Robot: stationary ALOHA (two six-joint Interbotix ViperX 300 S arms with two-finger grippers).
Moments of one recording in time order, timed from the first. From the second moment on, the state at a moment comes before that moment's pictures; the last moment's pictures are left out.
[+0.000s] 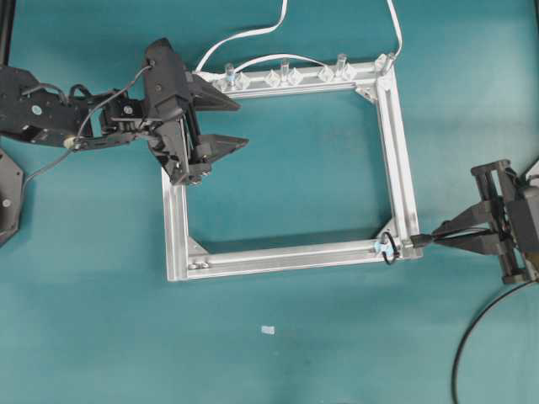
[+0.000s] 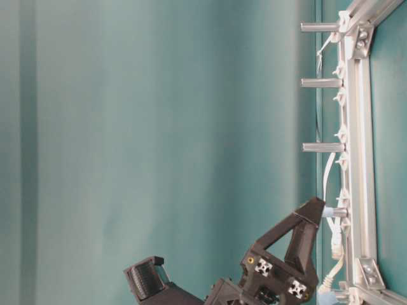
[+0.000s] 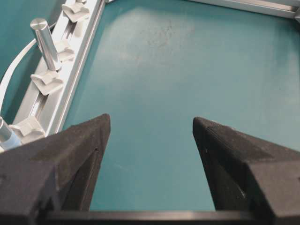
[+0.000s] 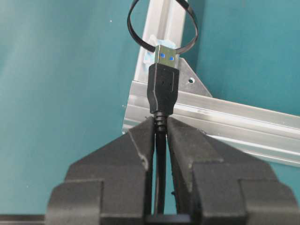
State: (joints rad) left arm 0.20 -0.04 0.87 -0.07 -0.36 -0.01; right arm 0.32 -0.60 1.41 0.54 -0.29 -0.42
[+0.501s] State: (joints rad) left arm 0.20 -0.04 0.85 -0.07 -0.36 -0.01; right arm 0.32 -0.48 1.34 0.54 -0.34 -0.42
